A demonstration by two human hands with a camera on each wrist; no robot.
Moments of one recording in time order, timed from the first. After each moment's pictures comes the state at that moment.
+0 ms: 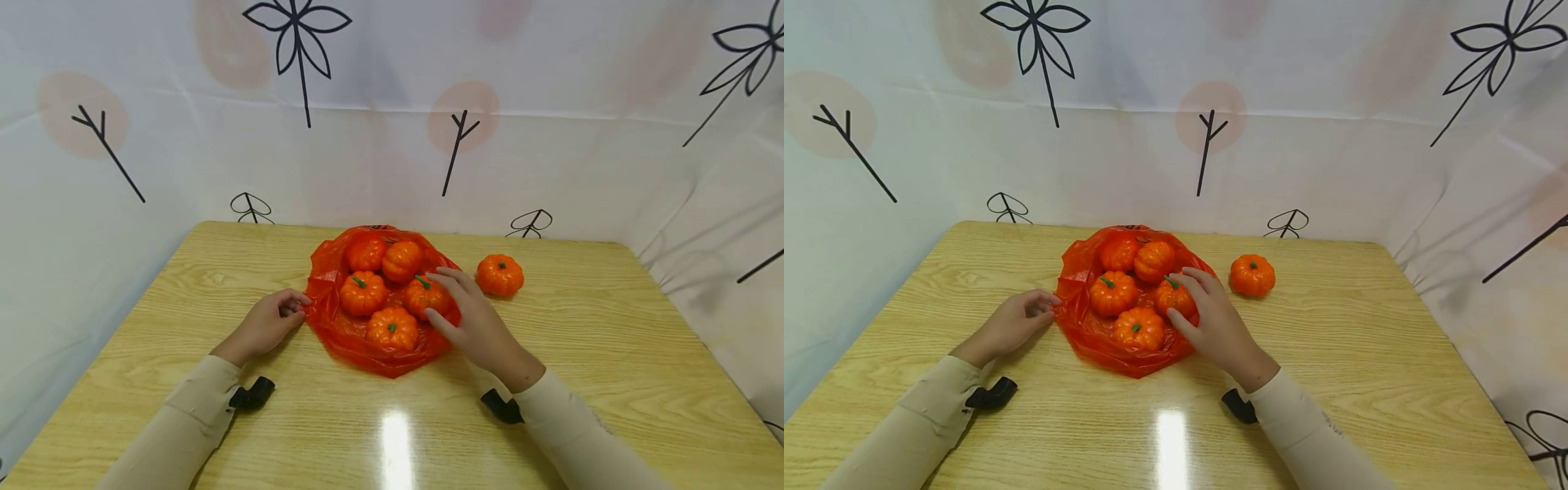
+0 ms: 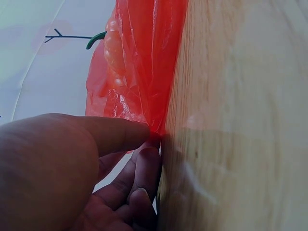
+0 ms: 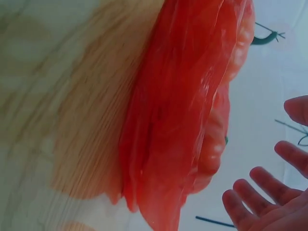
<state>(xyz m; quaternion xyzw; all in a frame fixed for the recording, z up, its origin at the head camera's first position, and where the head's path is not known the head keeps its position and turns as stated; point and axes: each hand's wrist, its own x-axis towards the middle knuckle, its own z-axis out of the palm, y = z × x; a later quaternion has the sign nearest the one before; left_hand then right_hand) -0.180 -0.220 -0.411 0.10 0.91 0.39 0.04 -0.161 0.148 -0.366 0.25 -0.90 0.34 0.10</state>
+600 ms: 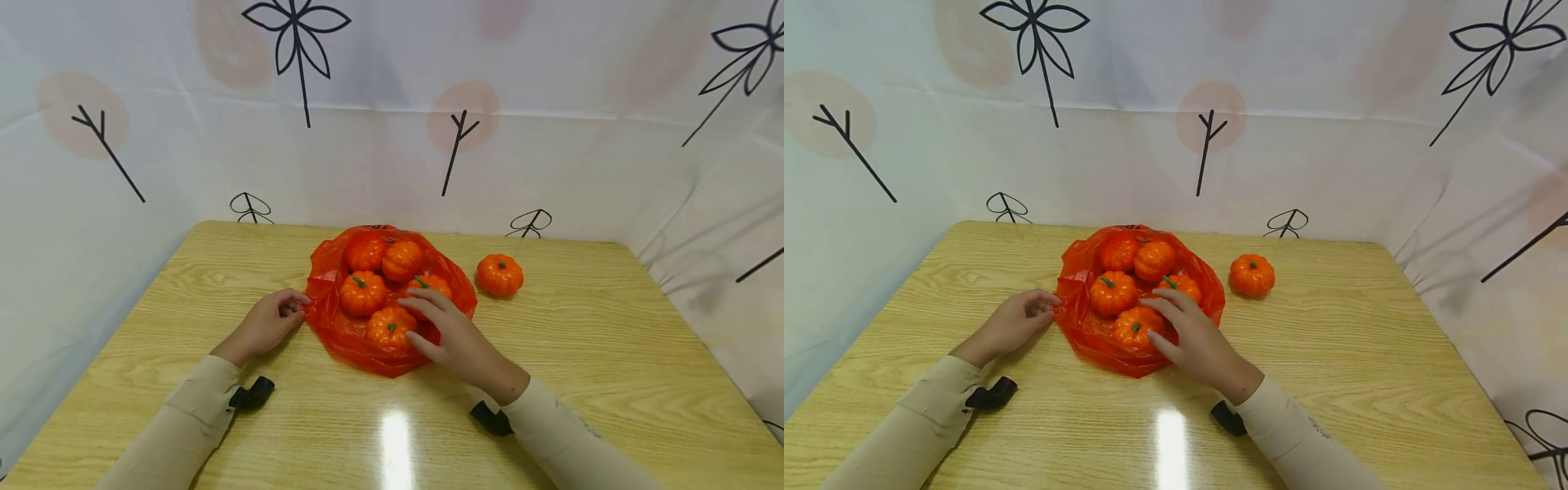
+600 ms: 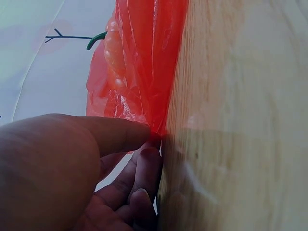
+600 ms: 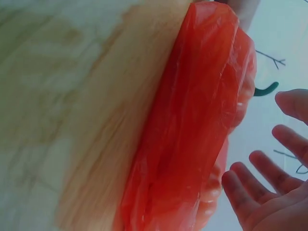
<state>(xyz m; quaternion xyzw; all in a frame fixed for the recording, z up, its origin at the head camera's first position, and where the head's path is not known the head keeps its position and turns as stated) -0.181 -0.220 -0.412 0.10 0.91 0.40 0.04 -0.144 0.128 -0.372 0.31 -0.89 0.33 0.05</state>
